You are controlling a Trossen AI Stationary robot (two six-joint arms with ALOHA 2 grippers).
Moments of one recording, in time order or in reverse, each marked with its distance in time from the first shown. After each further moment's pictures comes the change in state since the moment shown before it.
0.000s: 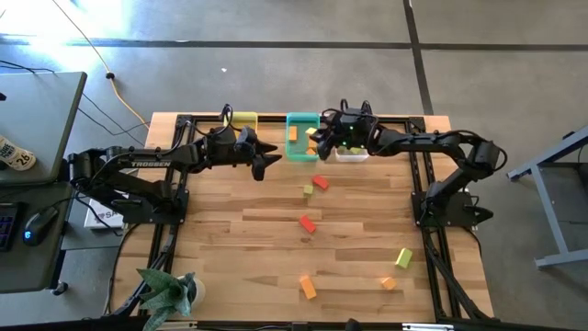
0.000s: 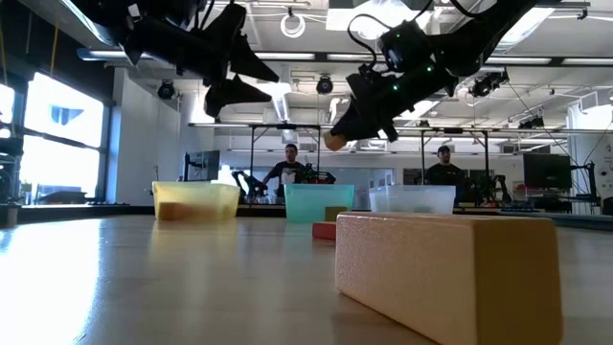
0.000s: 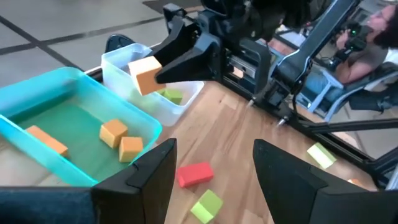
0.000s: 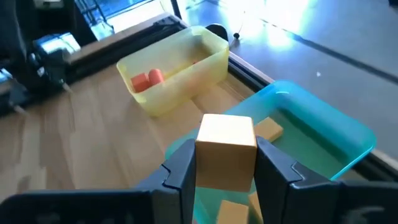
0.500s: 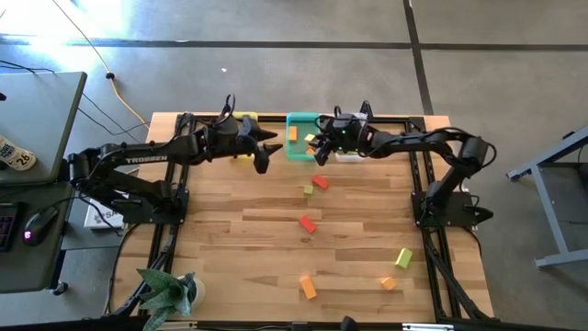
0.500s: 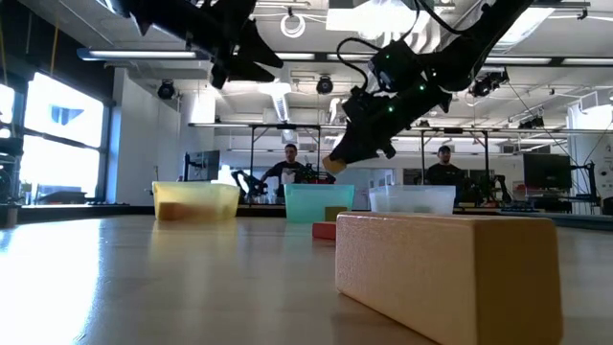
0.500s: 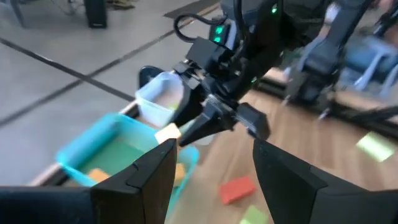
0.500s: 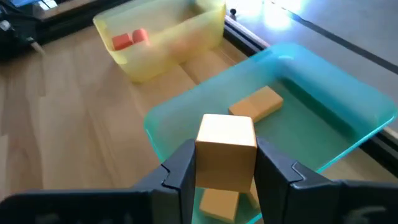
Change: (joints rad) left arm 0.002 0.000 0.200 -0.243 -0.112 0.242; right arm 0.000 0.106 0.000 0.005 0.014 -0.057
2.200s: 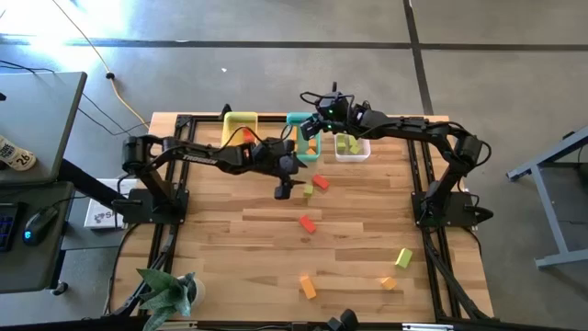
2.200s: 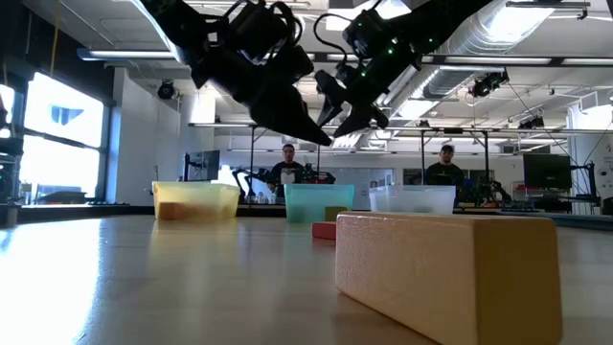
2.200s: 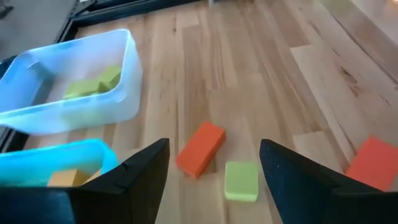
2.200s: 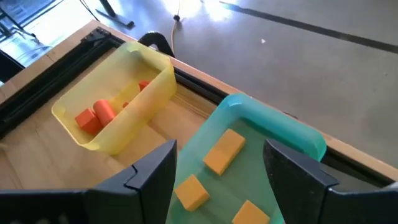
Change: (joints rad) left arm -0.109 0.490 0.121 0.122 0.187 0.491; right arm 0.009 0.045 0.395 -0.416 0.215 0.274
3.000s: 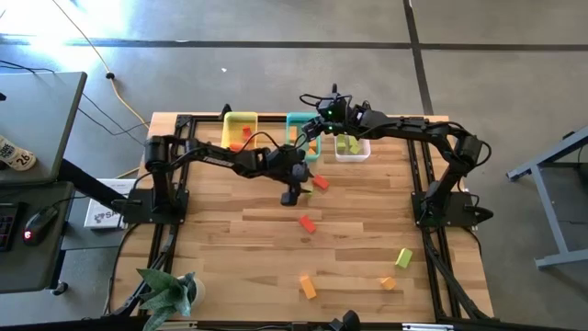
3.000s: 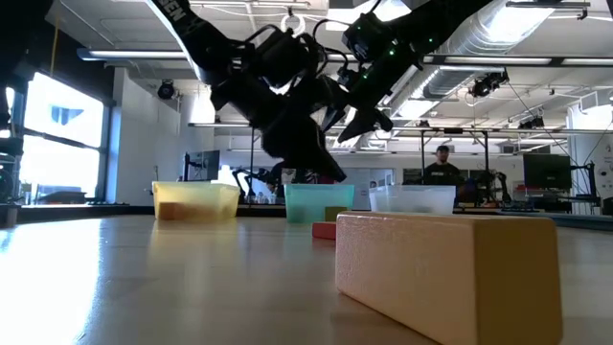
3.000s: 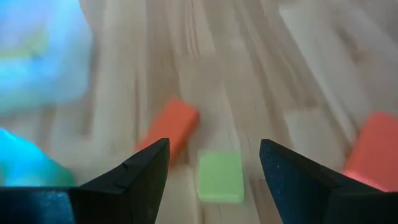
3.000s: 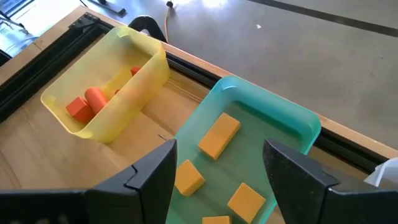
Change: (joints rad) left arm -0.018 0.181 0.096 -0.047 0.056 0.008; right arm 0.000 0.000 0.000 -0.058 0.000 0.028
